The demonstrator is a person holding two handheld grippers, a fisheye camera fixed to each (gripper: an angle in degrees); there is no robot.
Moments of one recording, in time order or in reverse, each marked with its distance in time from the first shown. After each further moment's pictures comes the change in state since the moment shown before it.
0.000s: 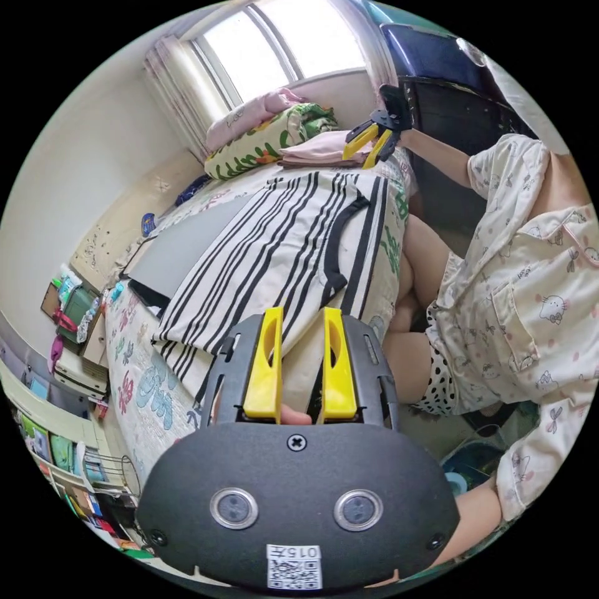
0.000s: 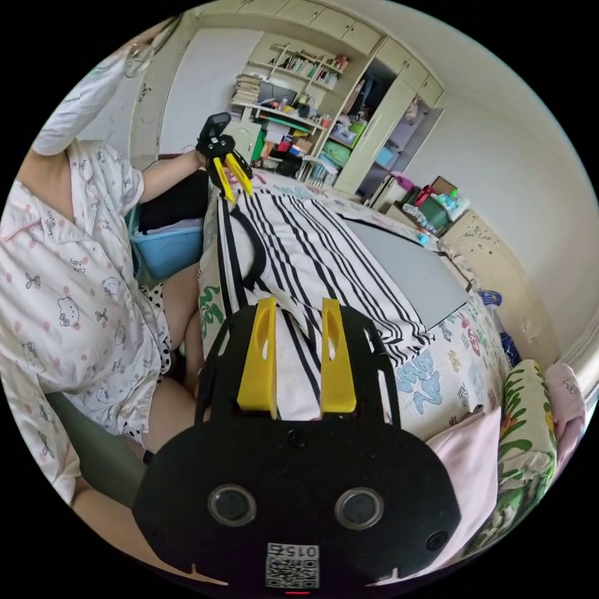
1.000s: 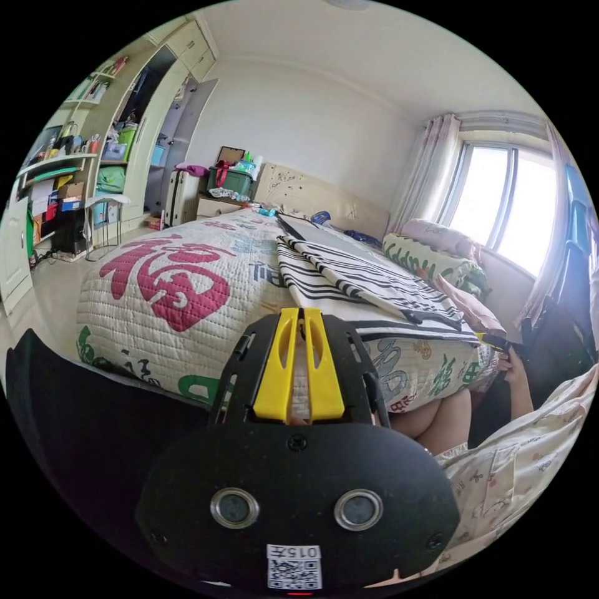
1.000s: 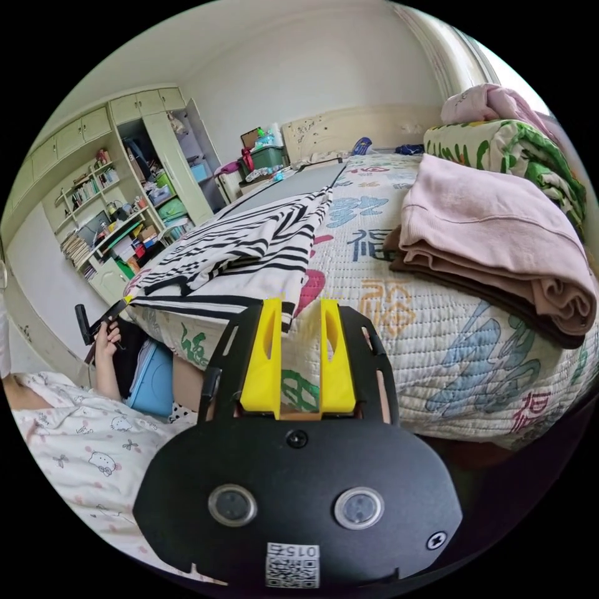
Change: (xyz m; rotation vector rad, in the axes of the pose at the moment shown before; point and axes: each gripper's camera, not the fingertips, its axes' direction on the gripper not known) left arm -0.262 0.132 -0.222 0.410 -0.302 -1.059; right arm -0.022 0.075 0.068 0.106 0.087 1.047
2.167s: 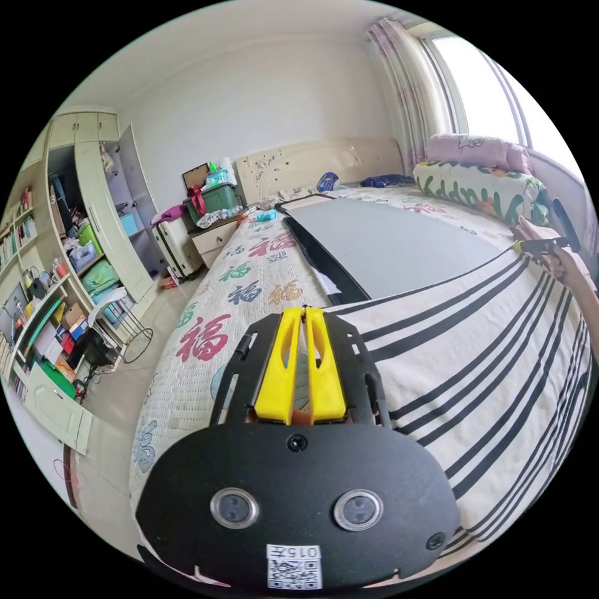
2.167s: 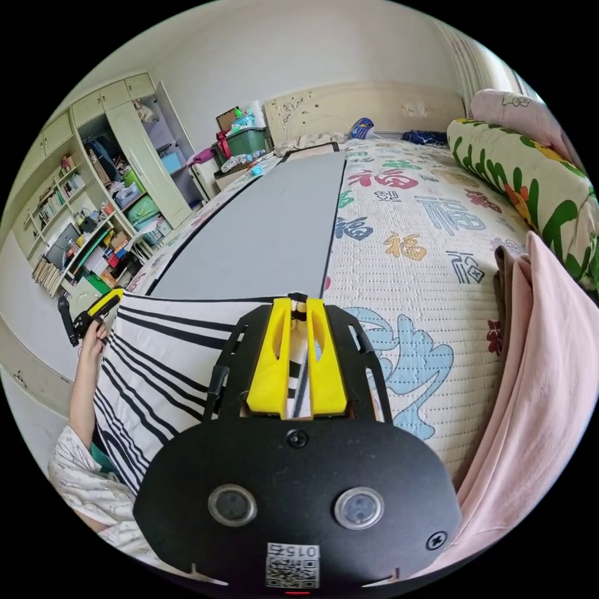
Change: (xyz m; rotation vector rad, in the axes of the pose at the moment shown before) left arm 0.246 -0.354 0.361 -0.199 -0.250 0.364; right arm 0.144 -0.412 0.048 0.864 -0.919 0.864
